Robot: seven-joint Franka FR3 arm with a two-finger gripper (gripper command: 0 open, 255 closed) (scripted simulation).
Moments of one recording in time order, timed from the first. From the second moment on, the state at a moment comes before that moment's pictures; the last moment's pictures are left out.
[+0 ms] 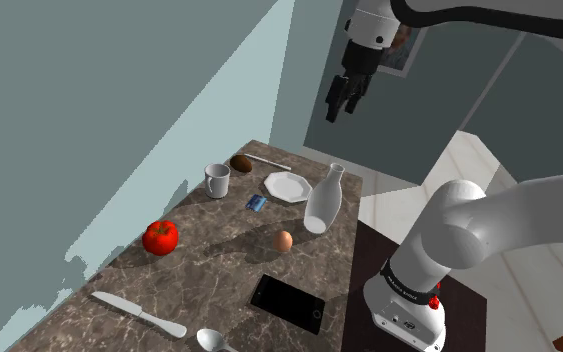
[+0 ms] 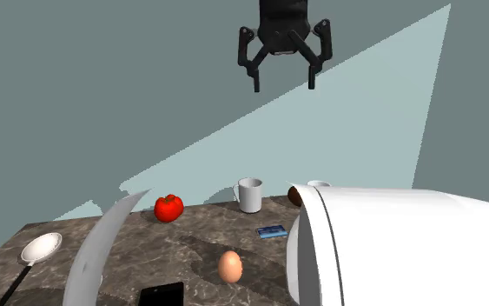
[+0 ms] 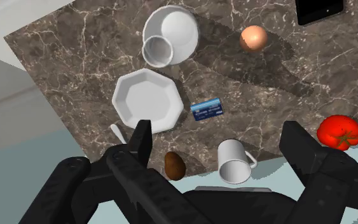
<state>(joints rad) 0.01 -0.79 0.02 -2.37 -0.05 1.63 0.05</state>
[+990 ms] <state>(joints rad) 0.03 -0.38 -0.02 -2.35 -0.02 2.03 0.00</state>
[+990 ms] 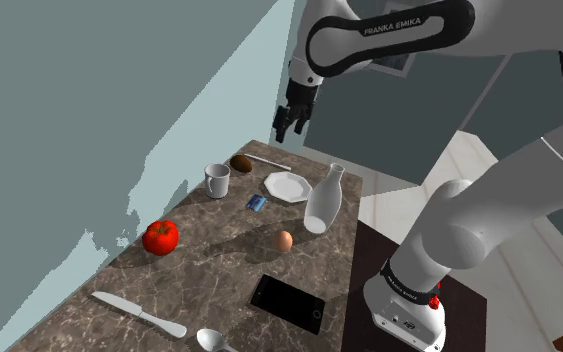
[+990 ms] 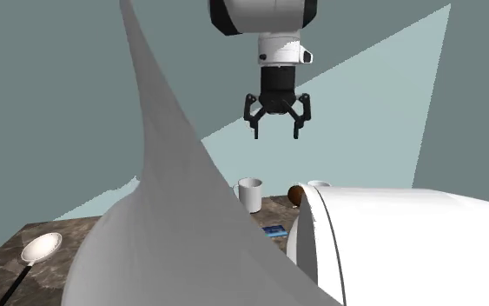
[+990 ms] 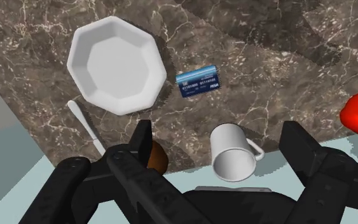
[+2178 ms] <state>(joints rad) 0.04 0.31 -0.01 -1.97 0.08 2.33 -0.12</state>
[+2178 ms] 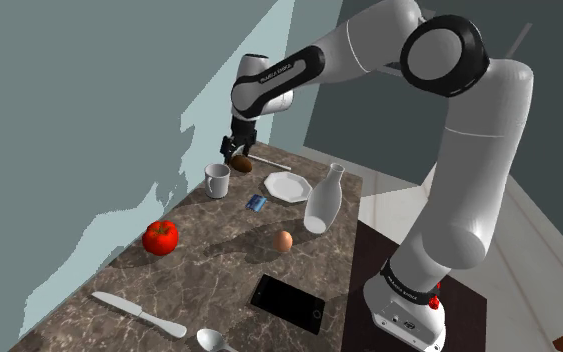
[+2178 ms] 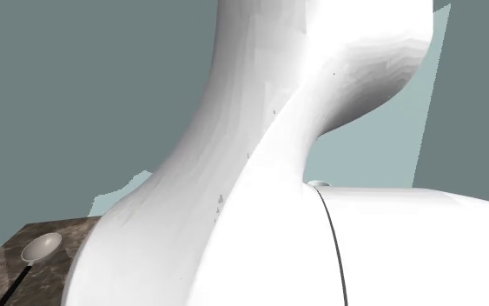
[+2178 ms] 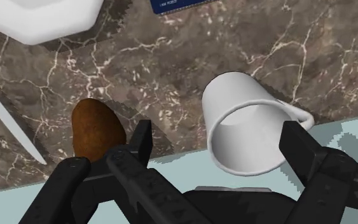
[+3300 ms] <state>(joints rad) 0.04 0.54 0.00 -1.83 0.10 2.42 -0.14</state>
